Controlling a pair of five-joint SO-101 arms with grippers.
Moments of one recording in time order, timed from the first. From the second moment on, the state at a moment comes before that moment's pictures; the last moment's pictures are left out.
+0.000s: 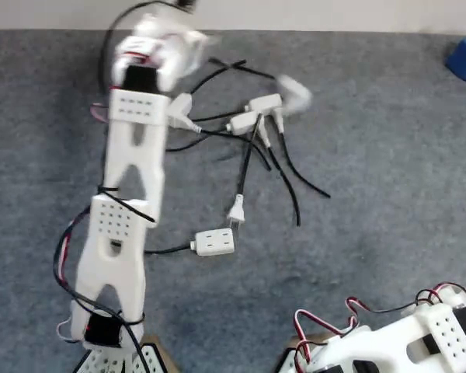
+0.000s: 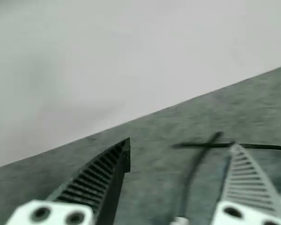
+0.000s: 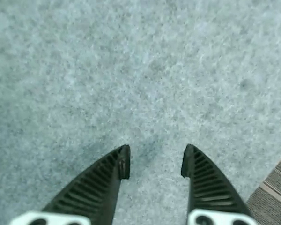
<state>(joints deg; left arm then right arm) 1.3 59.3 -86.1 59.1 -13.3 63.4 -50.3 68.5 58.8 16.7</state>
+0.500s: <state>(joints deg) 15.3 59.3 -77.9 101.1 -10.2 60.7 -50.3 68.5 58.8 16.7</state>
